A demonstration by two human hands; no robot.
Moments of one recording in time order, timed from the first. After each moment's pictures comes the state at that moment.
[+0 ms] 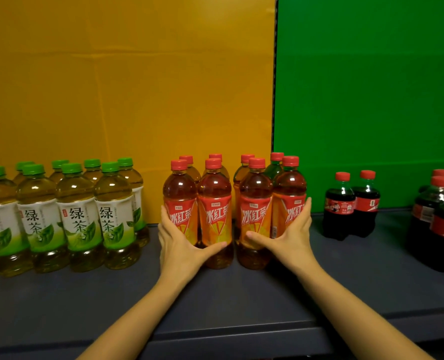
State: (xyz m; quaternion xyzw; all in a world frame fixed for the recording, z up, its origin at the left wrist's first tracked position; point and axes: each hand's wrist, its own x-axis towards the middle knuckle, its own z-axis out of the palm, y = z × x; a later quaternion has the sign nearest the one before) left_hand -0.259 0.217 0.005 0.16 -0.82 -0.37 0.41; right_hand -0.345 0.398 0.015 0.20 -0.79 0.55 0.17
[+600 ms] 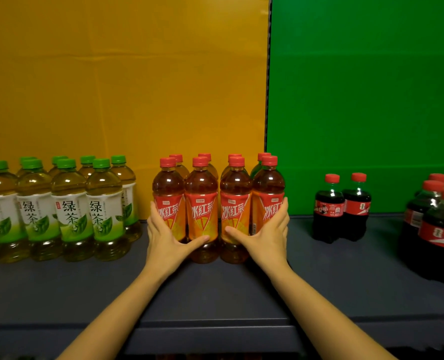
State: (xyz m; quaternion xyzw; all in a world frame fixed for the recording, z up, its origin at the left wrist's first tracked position) left_hand -0.261 0.227 0.006 0.16 -0.82 -0.36 0.41; right_hand -0.350 0.391 0.011 0.20 -0.80 0.53 0.20
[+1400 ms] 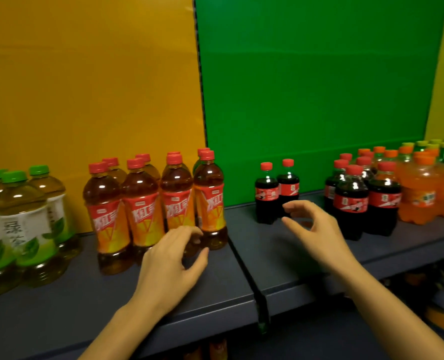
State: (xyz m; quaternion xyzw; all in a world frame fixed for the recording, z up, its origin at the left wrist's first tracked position) left_hand -0.239 0.322 0.017 -0.12 -0.89 -0.18 0.41; right_hand -0.328 0.569 0.031 0.20 -0.80 0.51 0.25
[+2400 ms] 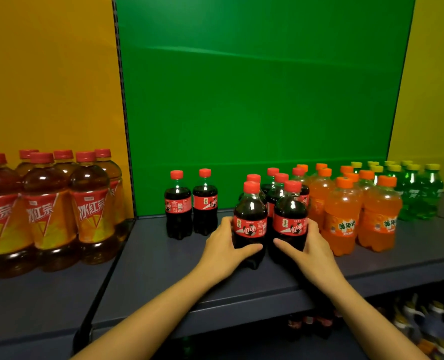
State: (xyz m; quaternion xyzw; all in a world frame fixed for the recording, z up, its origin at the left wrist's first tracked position) left_hand -0.413 0.594 0.007 -0.07 -0.87 -0.44 0.22; right_hand -0.441 0.774 0.002 0.16 -0.84 0.49 0.17
